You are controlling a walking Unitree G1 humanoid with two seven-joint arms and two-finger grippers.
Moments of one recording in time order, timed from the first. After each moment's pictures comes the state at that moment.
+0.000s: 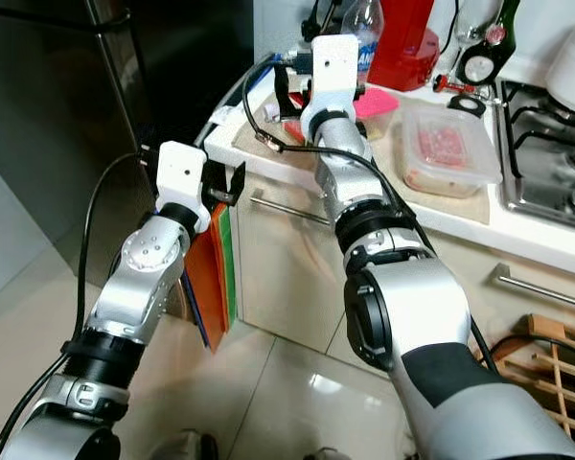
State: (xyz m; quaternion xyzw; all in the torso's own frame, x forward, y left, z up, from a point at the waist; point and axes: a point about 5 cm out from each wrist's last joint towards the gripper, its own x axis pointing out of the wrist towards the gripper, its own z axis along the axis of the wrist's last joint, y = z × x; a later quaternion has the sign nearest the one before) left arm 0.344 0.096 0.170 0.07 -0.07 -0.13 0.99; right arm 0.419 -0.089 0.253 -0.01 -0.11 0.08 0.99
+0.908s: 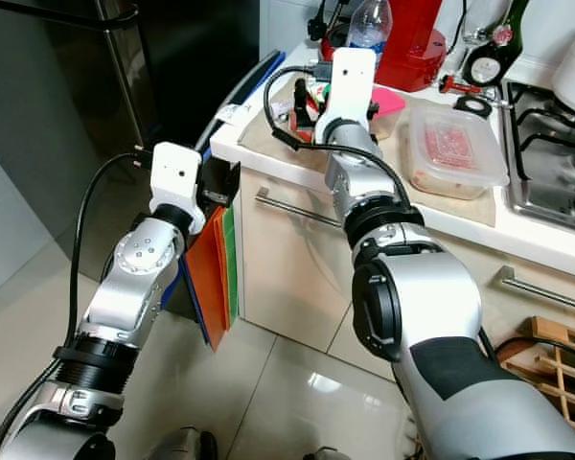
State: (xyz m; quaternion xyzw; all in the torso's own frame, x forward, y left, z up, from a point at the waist) left arm 0.341 0.100 0.172 0.08 -0.07 -0.13 0.99; right arm 0.423 -0.104 0.231 0.04 -0.01 0.05 1.00
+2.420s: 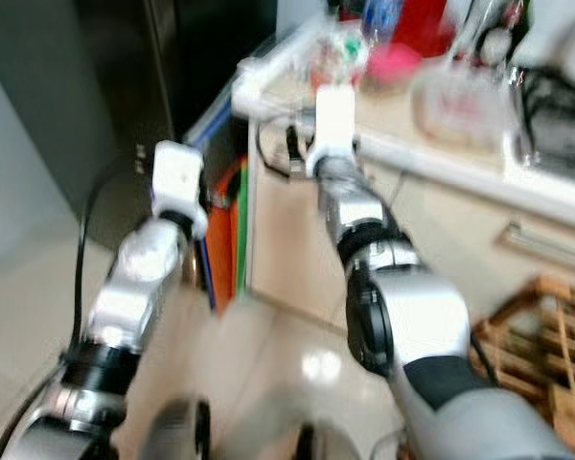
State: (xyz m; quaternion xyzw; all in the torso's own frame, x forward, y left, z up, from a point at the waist) left arm 0.341 0.102 0.169 0.07 -0.07 -0.12 0.99; right arm 0.414 -0.094 0.194 0.00 0.04 0.06 1.00
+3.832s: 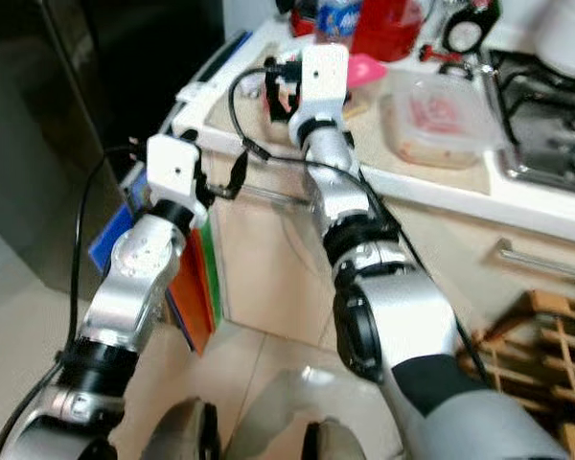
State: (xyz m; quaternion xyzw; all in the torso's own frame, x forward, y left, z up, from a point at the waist) left arm 0.330 0.074 0.188 0.05 -0.15 -0.19 0.97; right arm 0.415 -0.093 0.261 0.02 -0.17 0.07 0.98
